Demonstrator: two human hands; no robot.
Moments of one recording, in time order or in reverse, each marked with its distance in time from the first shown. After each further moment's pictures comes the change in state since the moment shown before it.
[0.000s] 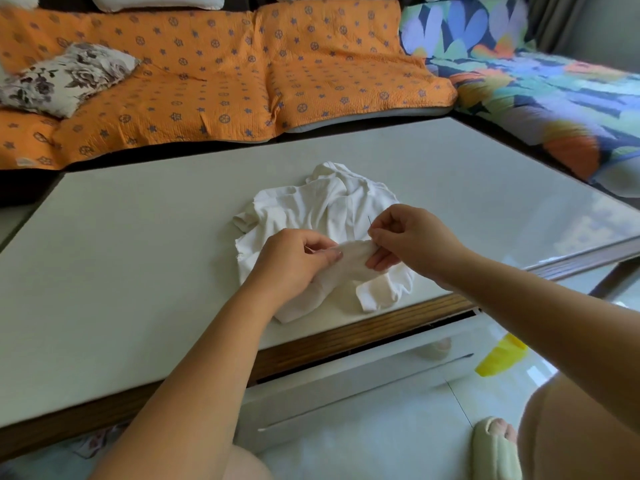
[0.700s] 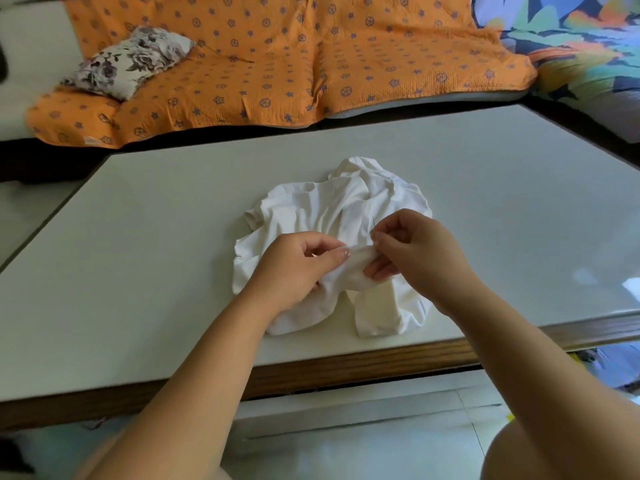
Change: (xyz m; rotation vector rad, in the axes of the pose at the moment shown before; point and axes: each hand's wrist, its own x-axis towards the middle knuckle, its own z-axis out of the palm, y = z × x) left_hand 0.020 0.011 0.021 -0.207 0.098 -0.179; right_hand 0.039 0.019 -0.003 0.172 -0.066 -0.039
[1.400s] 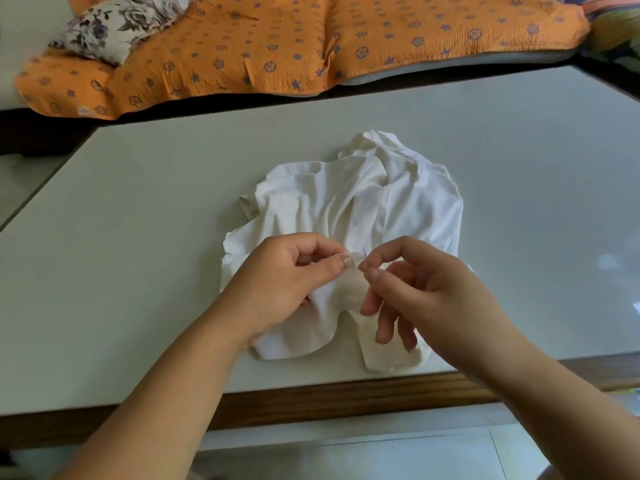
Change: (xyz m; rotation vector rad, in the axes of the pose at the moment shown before) left_hand 0.014 -0.013 -0.008 -0.056 -0.068 -0.055; right_hand -0.009 0.014 0.007 0.137 -0.248 0.009
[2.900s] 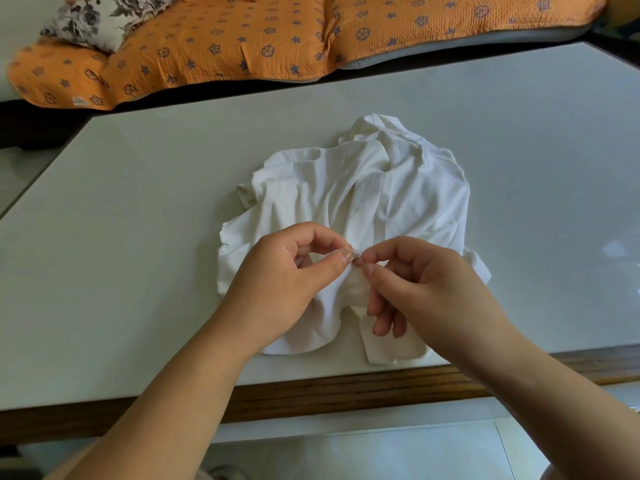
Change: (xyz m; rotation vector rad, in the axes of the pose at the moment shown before) left_hand -0.008 -0.006 0.008 0.066 0.070 0.111; right_hand 0.008 0.015 0.007 -0.015 0.025 0.054
